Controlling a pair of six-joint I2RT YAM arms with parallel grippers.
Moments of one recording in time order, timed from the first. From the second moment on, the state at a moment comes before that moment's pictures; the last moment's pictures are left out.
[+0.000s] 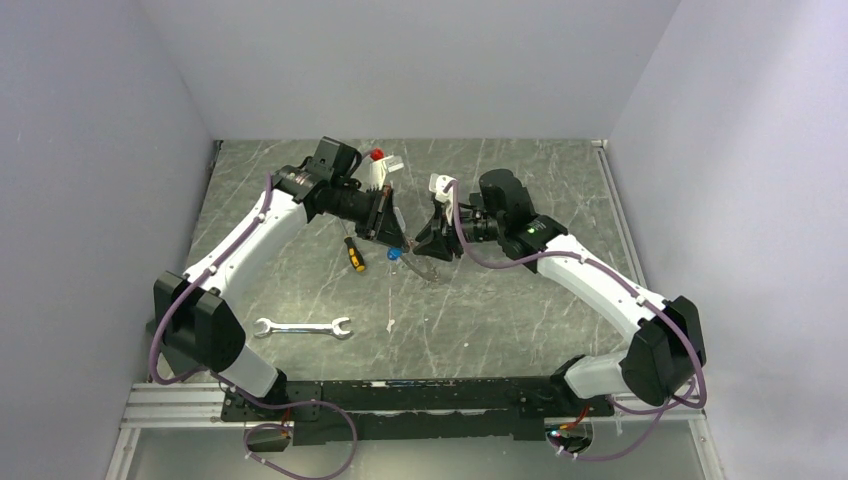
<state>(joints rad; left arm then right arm) -0.46 1.55 1.47 -0.86 0.93 -0.22 0.60 1.35 1.08 -0.20 -0.79 -0.26</state>
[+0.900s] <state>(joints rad) -0.42 1.55 1.43 -0.80 0.99 -0.31 0.62 1.31 1.12 -0.31 -0.71 -0.44</state>
